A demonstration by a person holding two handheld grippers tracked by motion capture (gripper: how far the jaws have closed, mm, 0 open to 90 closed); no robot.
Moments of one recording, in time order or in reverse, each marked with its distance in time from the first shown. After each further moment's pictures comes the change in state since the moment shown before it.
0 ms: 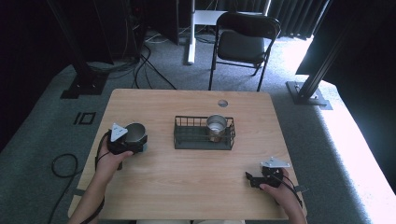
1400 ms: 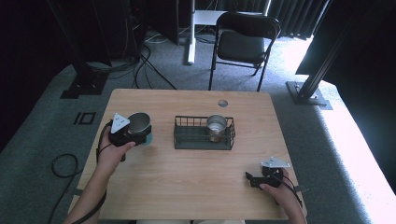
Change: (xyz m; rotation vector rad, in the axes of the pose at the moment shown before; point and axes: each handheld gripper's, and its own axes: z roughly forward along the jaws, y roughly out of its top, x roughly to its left) left arm -0.017 0.051 -0.012 -0.083 -0.073 0.020; right arm 0.000 0.000 0.000 0.000 0.000 0.001
